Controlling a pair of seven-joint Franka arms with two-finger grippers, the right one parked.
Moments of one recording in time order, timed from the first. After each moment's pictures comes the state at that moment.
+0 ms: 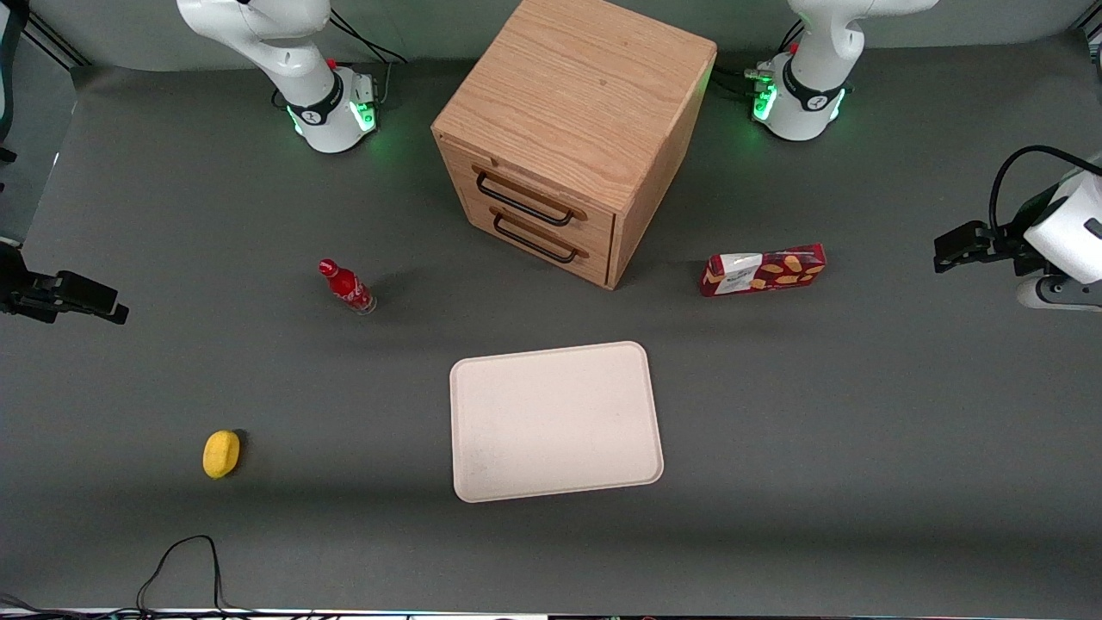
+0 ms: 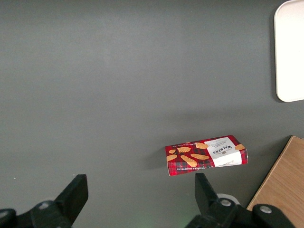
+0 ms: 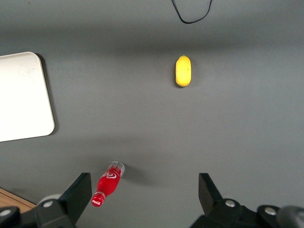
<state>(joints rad) -0.02 0.07 -0.01 -1.58 0.02 1.57 0.05</state>
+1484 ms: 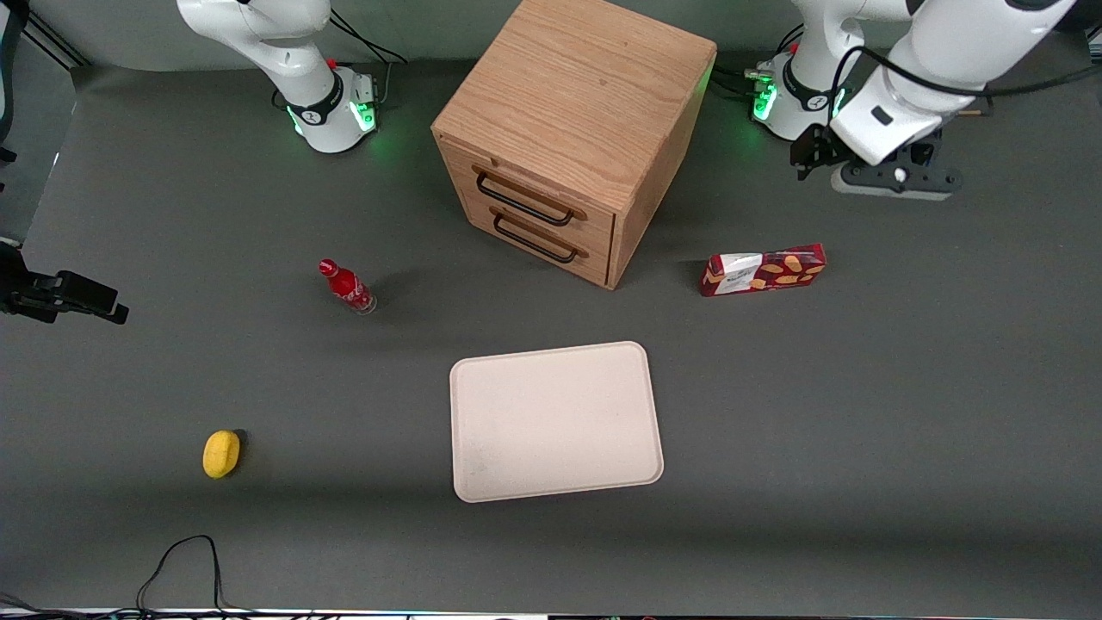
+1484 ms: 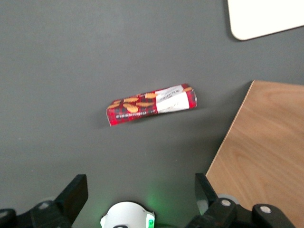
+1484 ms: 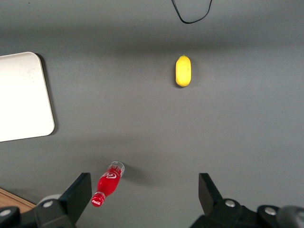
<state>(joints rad) -0.24 -0.34 -0.07 -2.10 -0.04 1.64 -0.19</state>
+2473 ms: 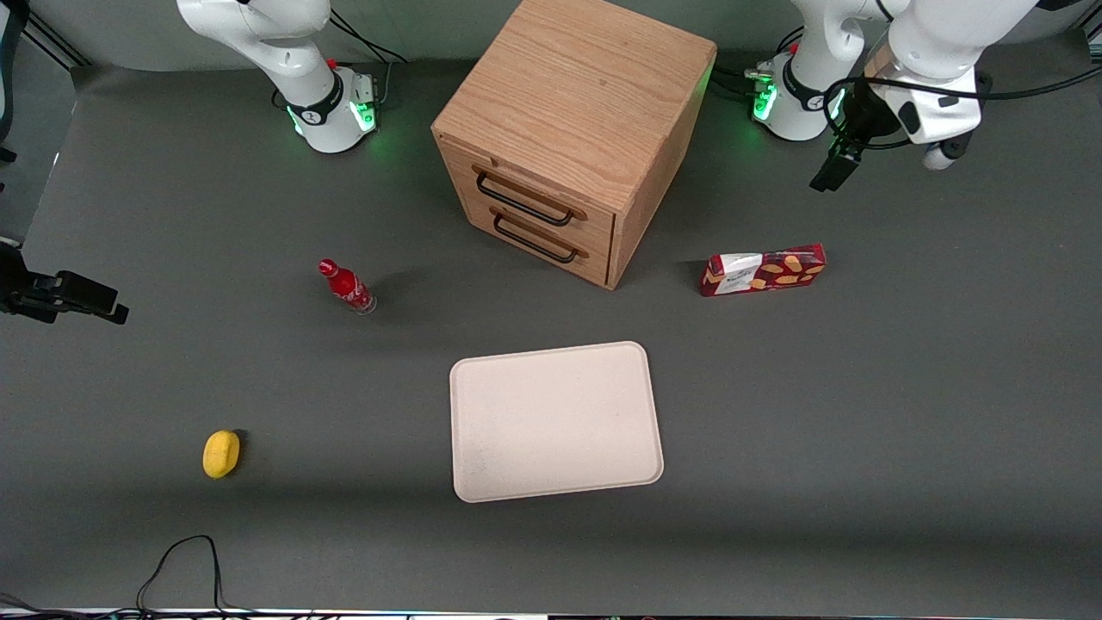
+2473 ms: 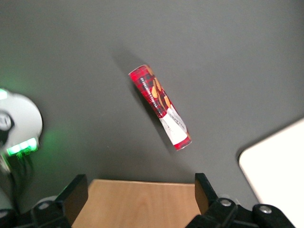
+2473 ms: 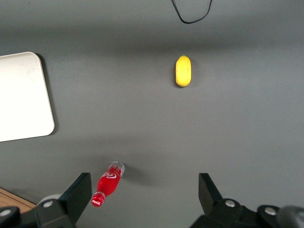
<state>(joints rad) -0.23 -0.44 -0.07 -2.23 -0.09 1.75 -1.51</state>
